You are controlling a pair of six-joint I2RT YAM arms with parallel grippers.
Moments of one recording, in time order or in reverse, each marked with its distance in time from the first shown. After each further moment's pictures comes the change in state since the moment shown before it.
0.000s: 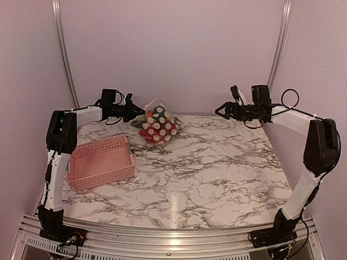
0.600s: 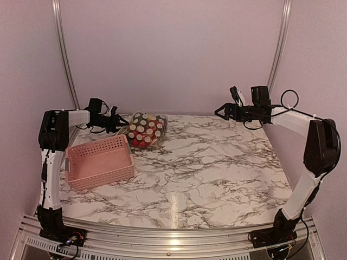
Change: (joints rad) left arm 0.138 -0.017 -0.117 -0.243 -0.035 0.261; right arm 0.005 -0.006 -0.021 0.013 -0.008 0.000
